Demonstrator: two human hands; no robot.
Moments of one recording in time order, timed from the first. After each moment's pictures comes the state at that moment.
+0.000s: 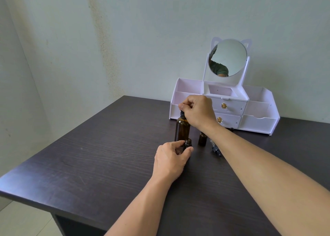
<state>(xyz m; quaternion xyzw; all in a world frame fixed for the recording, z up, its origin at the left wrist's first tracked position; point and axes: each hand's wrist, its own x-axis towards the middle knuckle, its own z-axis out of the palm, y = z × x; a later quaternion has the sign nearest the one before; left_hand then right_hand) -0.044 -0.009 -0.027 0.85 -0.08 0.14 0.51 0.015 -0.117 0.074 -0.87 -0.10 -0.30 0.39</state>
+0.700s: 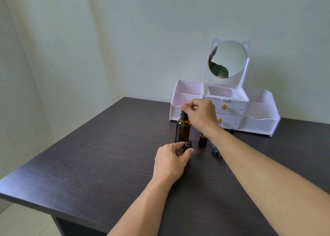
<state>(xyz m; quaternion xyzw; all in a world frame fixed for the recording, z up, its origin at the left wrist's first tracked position) -0.044 -0.010 -0.027 0.85 -0.08 0.14 0.51 0.019 -0.122 0.065 -0.84 -0.05 -0.27 0.48</state>
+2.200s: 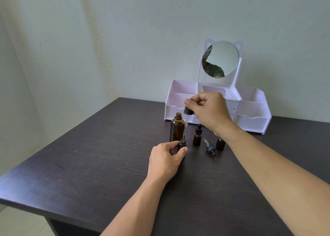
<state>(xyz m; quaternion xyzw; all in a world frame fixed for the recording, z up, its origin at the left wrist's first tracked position) -0.044 -0.010 -0.028 0.84 -0.08 0.14 0.52 -0.026 -0.144 0.096 -0.83 -0.09 -0.29 0.46</state>
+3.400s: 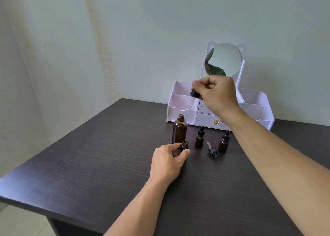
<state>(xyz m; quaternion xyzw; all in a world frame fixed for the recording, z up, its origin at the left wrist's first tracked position) -0.043 -0.010 -0.030 0.84 -0.08 0.14 0.52 -0.023 -0.142 0.133 -0.78 -0.10 -0.32 0.53</state>
